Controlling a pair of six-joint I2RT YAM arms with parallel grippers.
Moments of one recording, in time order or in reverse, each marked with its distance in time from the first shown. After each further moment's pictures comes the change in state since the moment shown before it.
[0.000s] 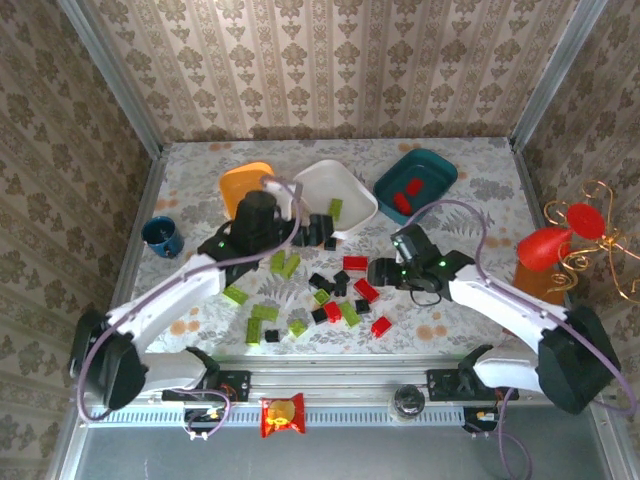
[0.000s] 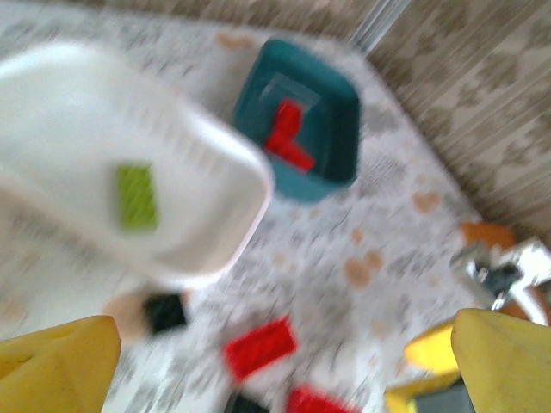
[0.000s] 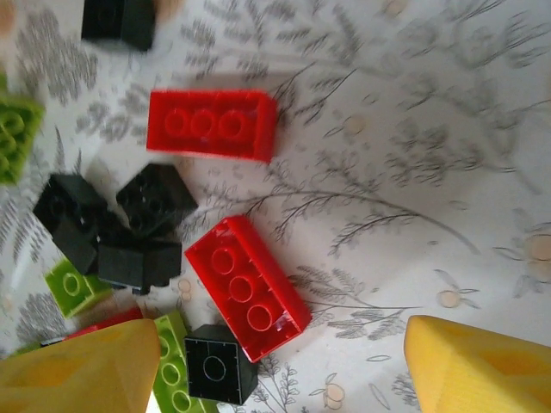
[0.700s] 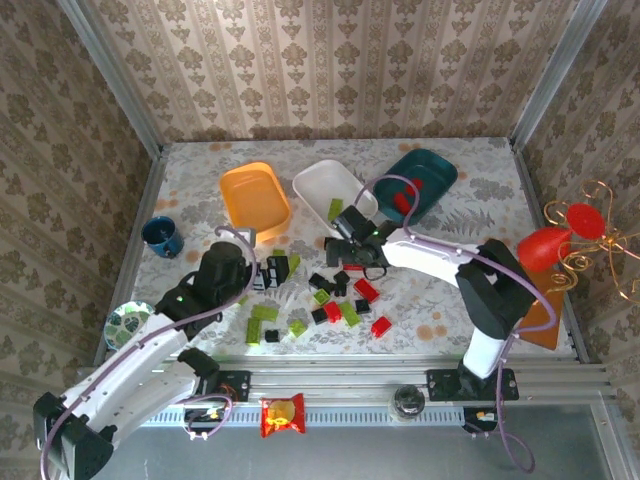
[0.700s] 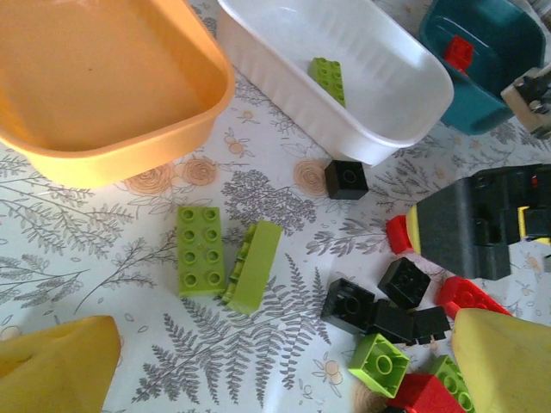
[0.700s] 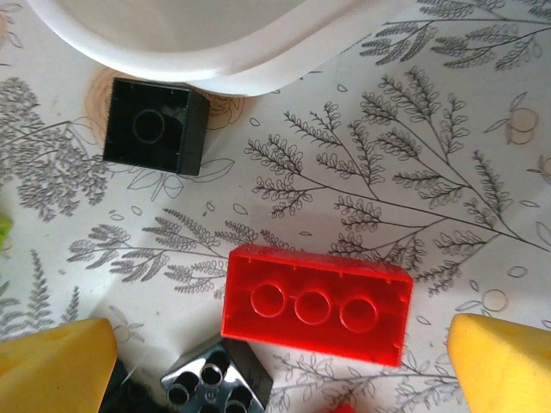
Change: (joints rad) left arm 0.032 -0.440 -0.288 -0.264 -0.246 -0.014; right arm 0.135 0.515 0.426 -0.032 0.240 0.069
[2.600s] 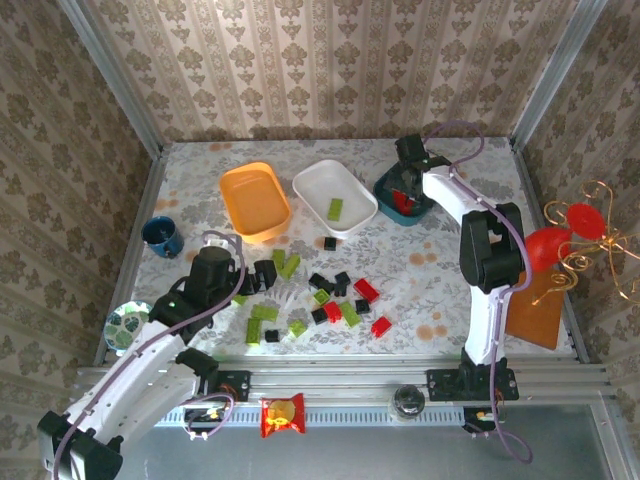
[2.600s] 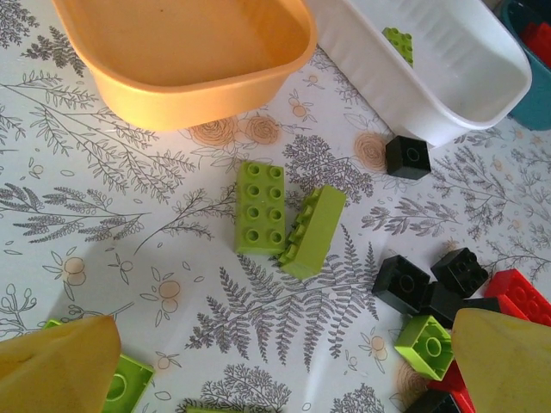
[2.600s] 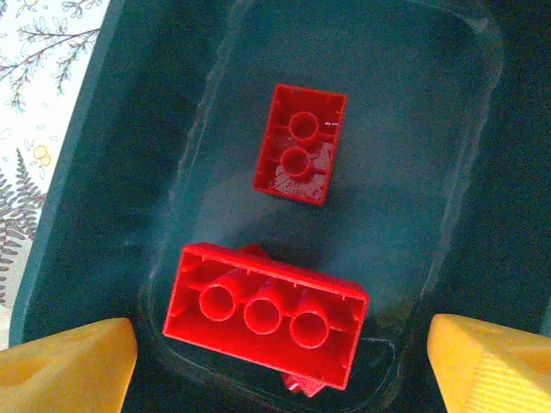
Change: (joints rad) left arm 0.113 -0.060 -0.044 -0.097 0.048 -0.030; right arm -0.495 0.271 0.468 -0.105 0.057 -0.012
